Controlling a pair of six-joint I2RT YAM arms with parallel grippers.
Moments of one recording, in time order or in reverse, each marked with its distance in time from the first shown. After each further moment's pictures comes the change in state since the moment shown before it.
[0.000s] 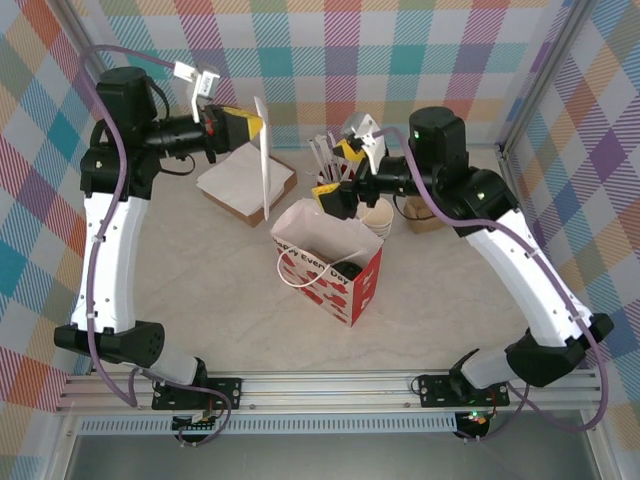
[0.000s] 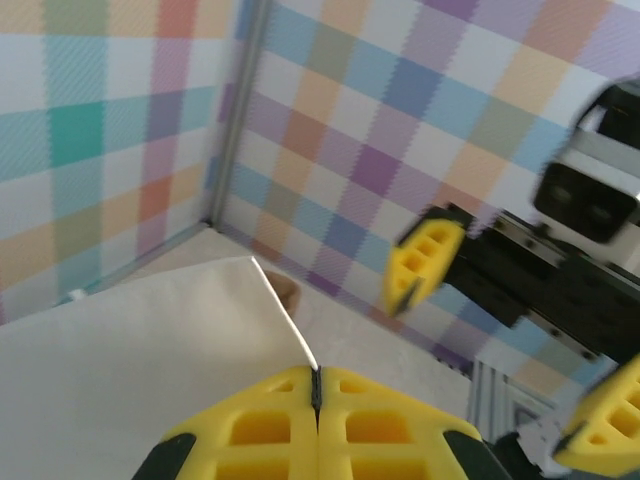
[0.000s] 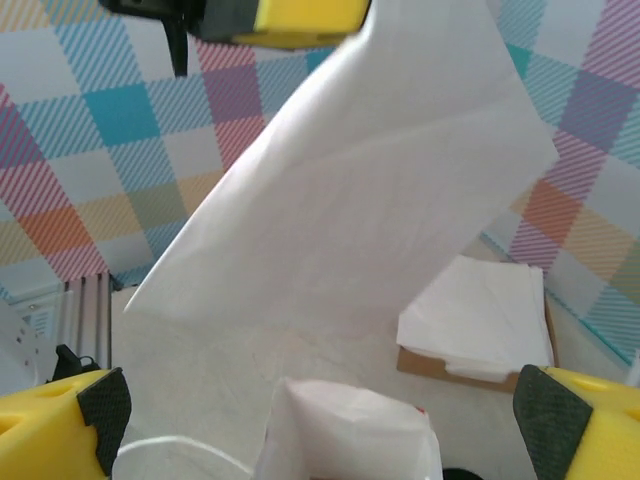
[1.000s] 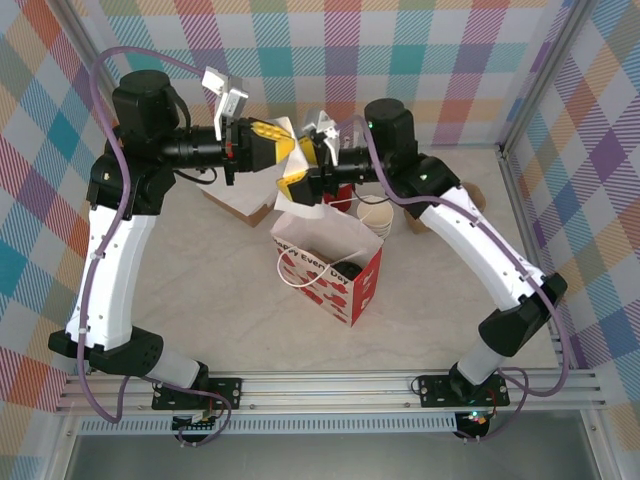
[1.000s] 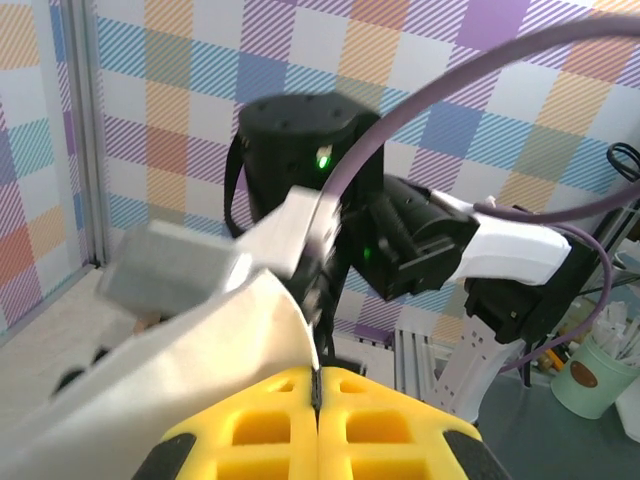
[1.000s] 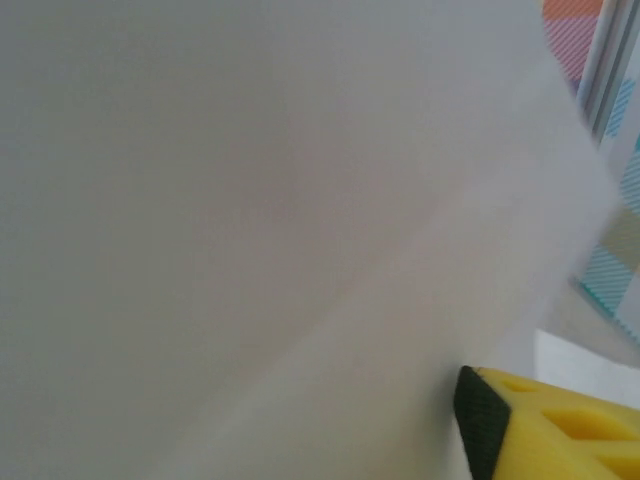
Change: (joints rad) left arm -0.192 -0.026 0.066 -0.017 0.034 0.050; right arm 0.037 0.186 -0.025 0.257 -0.230 0.056
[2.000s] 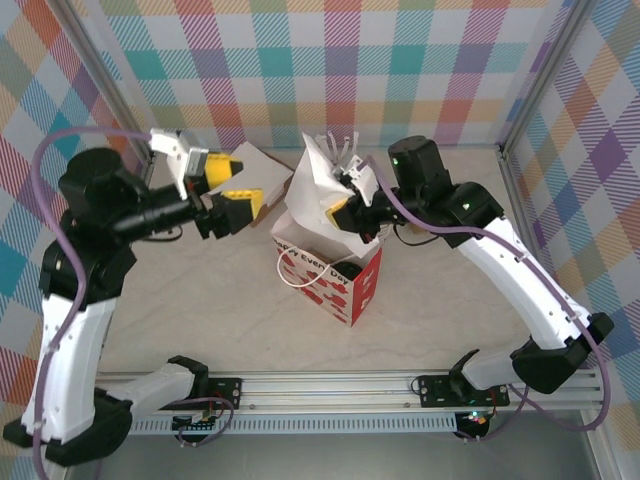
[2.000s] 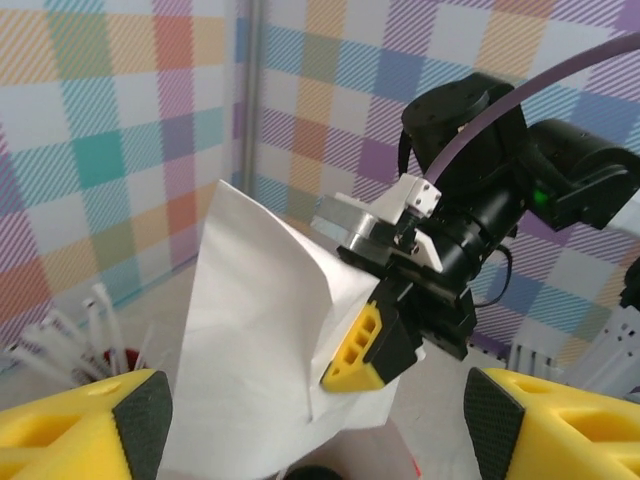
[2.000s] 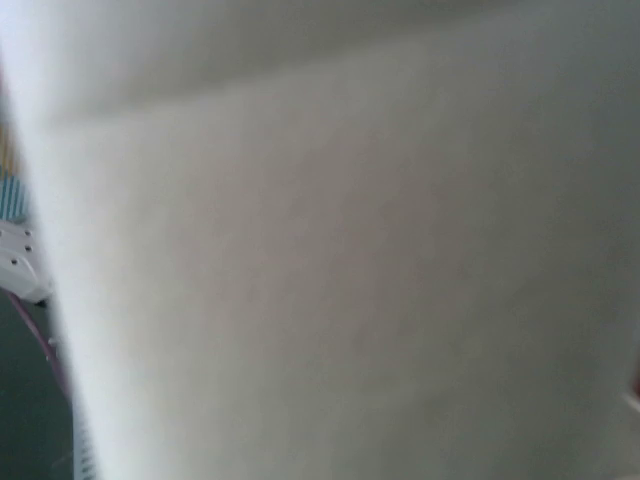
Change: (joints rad) left arm -0.001 -0.463 -0.452 0.031 -0.400 -0.013; right arm 0.003 -0.240 -0.163 -0.462 0.278 -0.066
